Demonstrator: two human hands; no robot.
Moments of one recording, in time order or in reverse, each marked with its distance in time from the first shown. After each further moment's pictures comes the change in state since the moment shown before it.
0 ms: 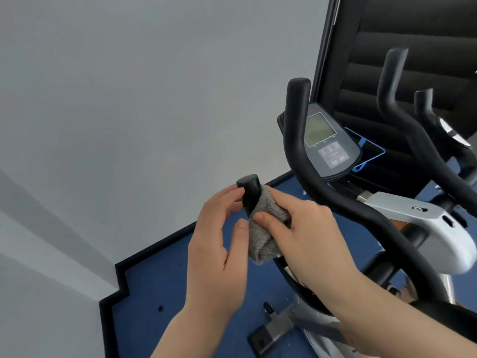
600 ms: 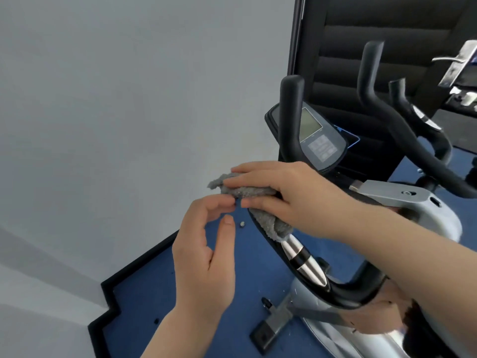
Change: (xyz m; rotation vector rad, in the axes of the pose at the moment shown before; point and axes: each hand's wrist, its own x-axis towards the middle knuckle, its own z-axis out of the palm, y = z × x) left_hand 0.023 -0.015 -0.021 -0.150 -0.005 0.019; right_hand 0.047 -0.024 -0.023 -0.218 -0.241 -0.351
